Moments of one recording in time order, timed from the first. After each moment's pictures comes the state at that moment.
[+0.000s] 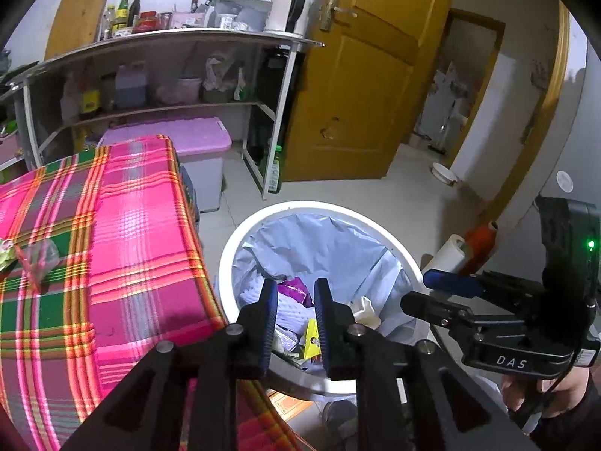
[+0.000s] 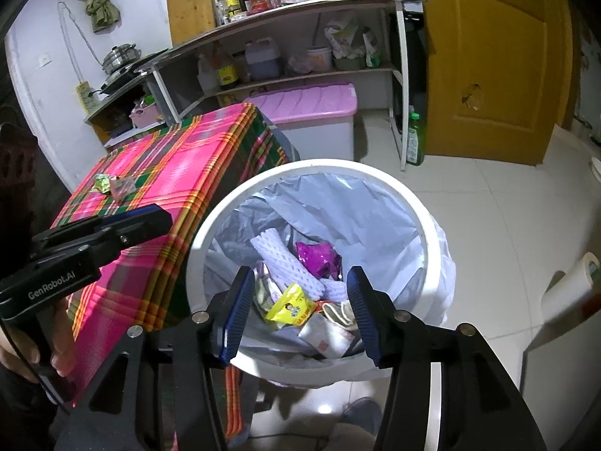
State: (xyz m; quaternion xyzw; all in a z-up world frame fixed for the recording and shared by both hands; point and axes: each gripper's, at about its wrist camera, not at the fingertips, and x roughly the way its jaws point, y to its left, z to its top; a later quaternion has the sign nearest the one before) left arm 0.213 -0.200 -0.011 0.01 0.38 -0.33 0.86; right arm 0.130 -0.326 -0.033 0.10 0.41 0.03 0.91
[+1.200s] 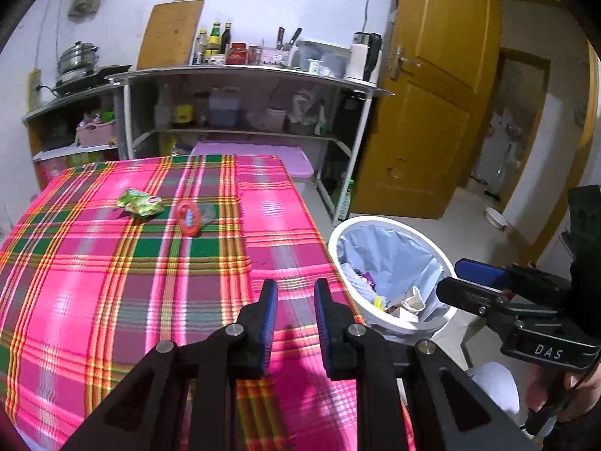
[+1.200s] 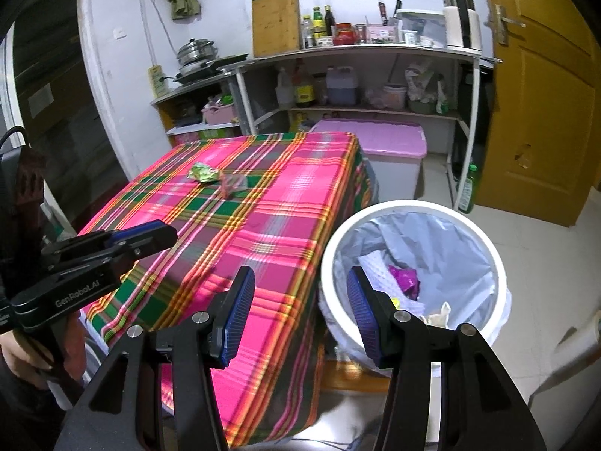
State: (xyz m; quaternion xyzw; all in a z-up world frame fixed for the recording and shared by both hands) left arm 0.124 -0.073 0.027 -0.02 0.33 -0.19 0.92; right arm 0.085 -0.219 0.017 0.04 0.36 0.13 0.92
